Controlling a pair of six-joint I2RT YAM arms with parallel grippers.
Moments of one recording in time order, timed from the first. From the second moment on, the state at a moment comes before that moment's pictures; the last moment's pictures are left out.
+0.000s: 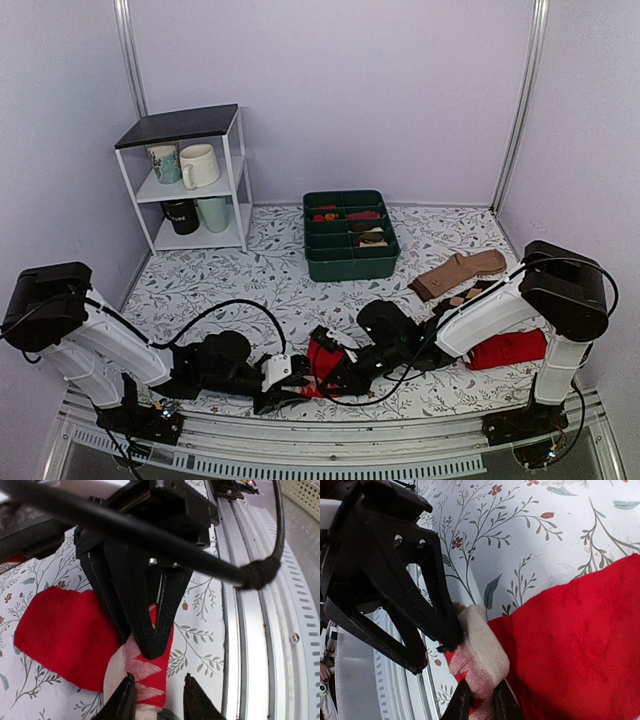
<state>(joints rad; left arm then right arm) -1.23 1.55 0.31 0.70 0.14 0.12 1.12 1.86 0.76 0.33 -0.50 0.33</state>
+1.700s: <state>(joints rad) -1.21 1.66 0.38 0.70 0.15 0.05 1.09 1.84 0.76 0.29 -0.54 0.34</state>
